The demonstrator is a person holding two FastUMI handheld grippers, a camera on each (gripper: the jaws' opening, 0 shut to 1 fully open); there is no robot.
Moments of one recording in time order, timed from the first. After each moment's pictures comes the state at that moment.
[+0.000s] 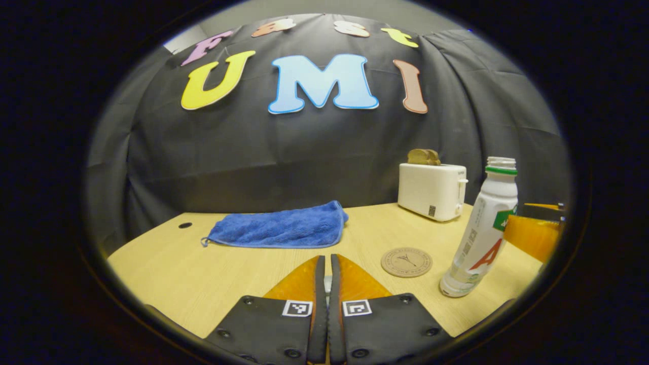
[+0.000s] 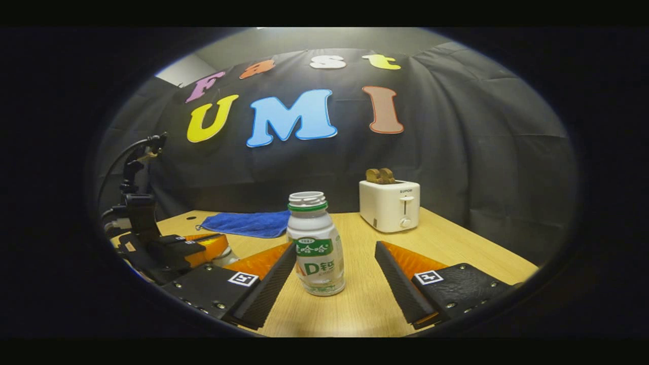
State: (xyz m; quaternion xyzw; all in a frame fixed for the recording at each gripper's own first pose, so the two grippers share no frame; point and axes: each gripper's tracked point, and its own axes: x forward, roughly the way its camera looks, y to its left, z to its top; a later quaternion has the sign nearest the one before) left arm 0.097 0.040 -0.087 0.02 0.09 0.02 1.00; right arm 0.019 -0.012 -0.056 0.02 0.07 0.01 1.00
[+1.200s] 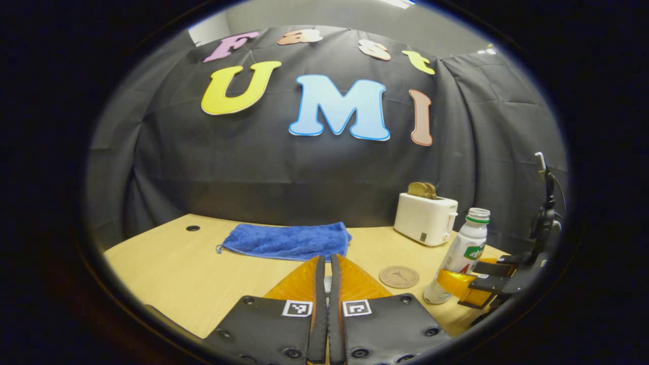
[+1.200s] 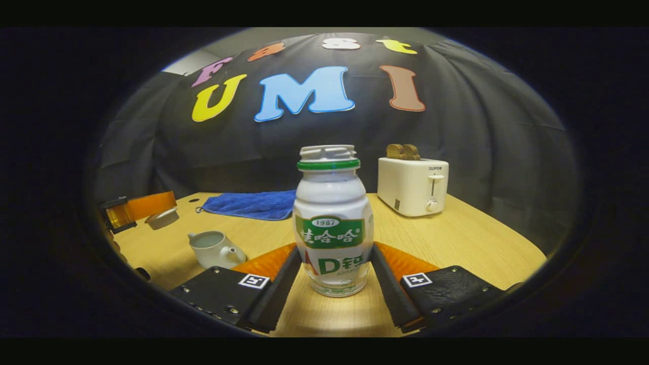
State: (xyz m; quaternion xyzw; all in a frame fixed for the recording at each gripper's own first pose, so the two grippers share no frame) left arm 0.048 0.080 -0.034 -0.03 0.05 0.01 1.00; right arm 0.057 0.010 -0.104 0.00 0.13 0.04 0.99
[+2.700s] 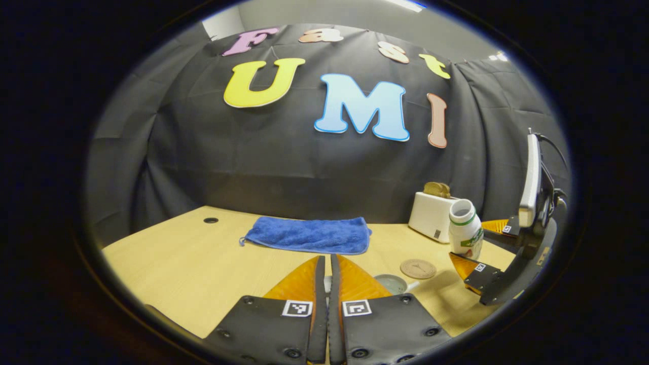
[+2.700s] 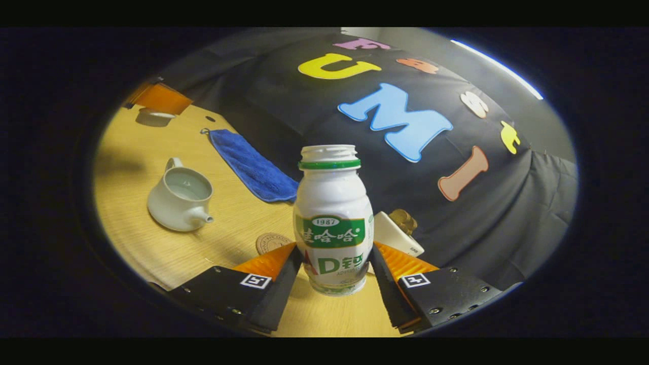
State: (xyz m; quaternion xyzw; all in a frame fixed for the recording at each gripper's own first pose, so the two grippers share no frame) left arm 0.021 0.140 -0.047 -0.05 0.06 0.04 1.00; right arm 0.079 0.029 -0.065 -0.43 0.06 0.02 0.90
